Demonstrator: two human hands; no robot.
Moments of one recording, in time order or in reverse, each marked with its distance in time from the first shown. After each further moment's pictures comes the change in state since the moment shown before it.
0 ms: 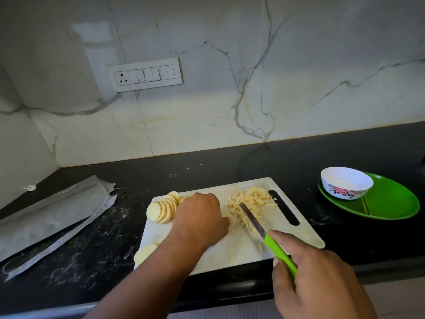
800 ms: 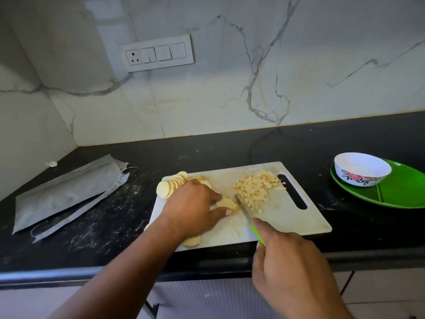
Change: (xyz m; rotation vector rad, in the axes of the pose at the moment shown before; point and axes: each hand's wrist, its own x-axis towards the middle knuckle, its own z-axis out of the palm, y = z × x) left_hand -0.018 -0.043 0.017 -0.038 0.106 0.256; right_hand 0.004 -0.012 0.031 -0.124 -0.090 -0.107
